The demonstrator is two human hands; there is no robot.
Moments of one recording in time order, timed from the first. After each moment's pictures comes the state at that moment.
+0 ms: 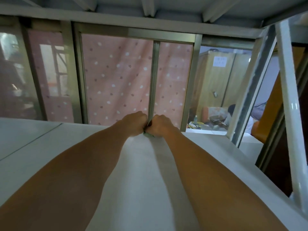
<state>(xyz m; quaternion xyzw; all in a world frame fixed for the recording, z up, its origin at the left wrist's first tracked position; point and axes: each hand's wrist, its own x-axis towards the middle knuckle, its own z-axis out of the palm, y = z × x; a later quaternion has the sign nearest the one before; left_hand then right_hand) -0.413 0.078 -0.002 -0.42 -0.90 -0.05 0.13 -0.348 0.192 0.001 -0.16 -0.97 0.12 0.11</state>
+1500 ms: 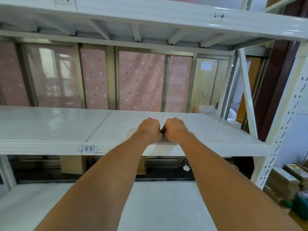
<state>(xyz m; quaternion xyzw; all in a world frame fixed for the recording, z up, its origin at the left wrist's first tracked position) -0.191 -0.148 -0.012 -0.37 -0.91 -0.16 0.11 -0.136 -0.047 -0.006 -0.23 -0.96 0.01 0.13</state>
